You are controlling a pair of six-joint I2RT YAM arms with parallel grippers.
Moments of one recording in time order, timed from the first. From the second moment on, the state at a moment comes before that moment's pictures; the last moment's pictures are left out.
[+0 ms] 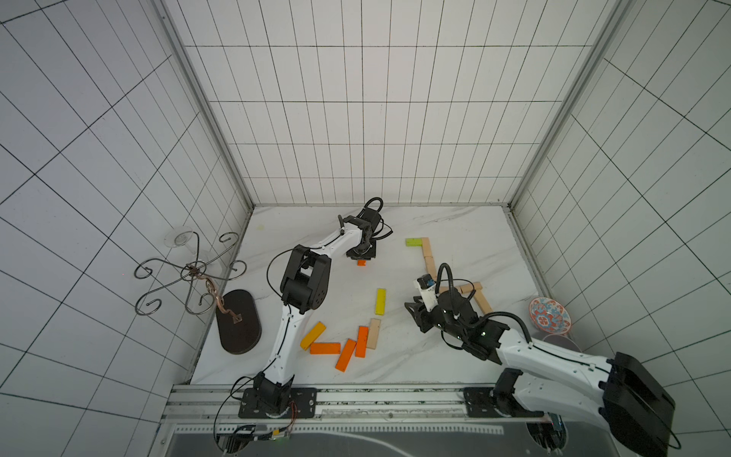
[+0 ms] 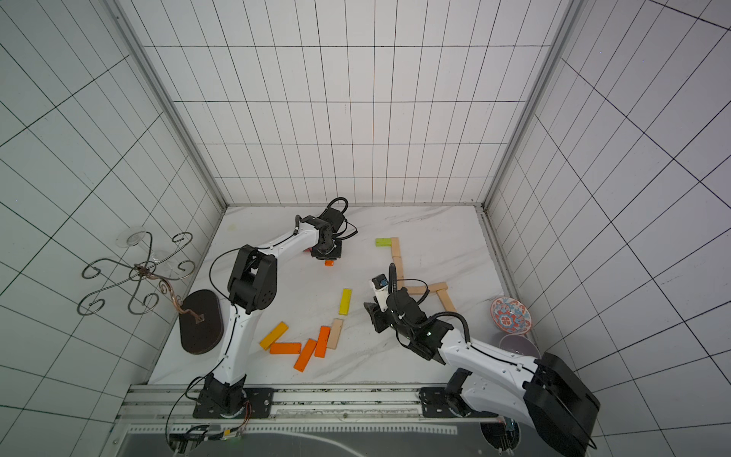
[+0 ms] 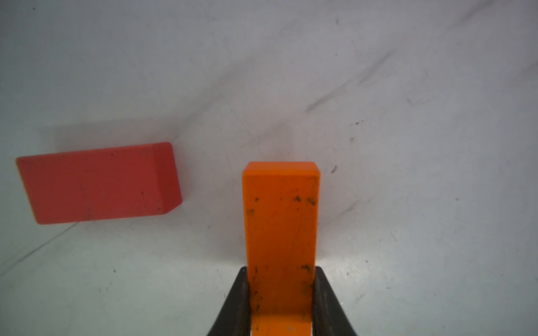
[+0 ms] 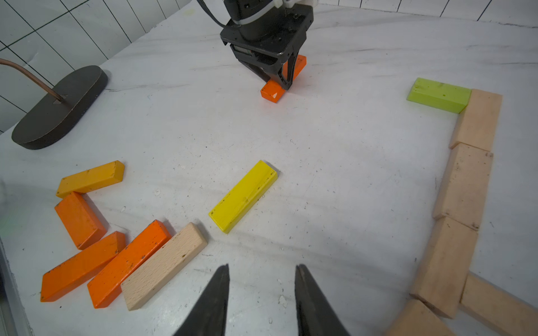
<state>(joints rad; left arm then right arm) -0.49 2.37 2.00 -0.94 -0.11 -0.43 0.83 1.07 0.43 0.11 0.09 0.23</state>
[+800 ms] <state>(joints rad) -0.44 2.41 2.05 -1.00 -0.11 -0.47 0.78 1.09 0.43 0.14 0.00 0.22</state>
